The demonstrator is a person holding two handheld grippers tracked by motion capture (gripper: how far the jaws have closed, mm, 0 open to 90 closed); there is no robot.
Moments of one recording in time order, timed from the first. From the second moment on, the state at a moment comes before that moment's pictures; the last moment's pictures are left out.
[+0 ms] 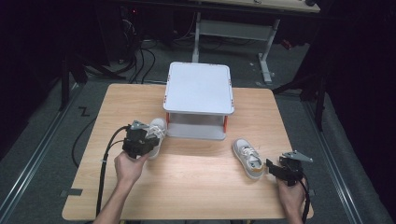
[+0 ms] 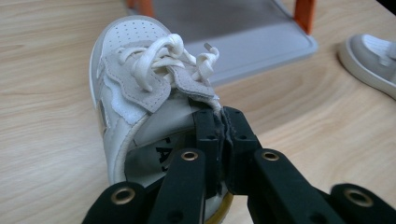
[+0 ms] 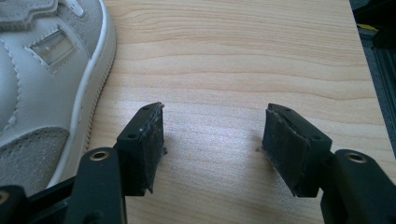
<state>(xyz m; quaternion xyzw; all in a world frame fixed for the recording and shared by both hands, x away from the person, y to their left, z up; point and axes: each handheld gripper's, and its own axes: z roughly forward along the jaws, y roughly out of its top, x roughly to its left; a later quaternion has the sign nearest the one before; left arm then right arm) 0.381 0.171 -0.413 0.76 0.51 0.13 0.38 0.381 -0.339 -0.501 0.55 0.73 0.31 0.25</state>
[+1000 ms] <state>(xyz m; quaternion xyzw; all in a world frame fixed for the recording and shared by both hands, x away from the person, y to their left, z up) 0.355 0.058 -0.444 0.79 0.49 0.10 0.35 0.381 -0.339 -0.501 0.55 0.73 0.31 0.25</state>
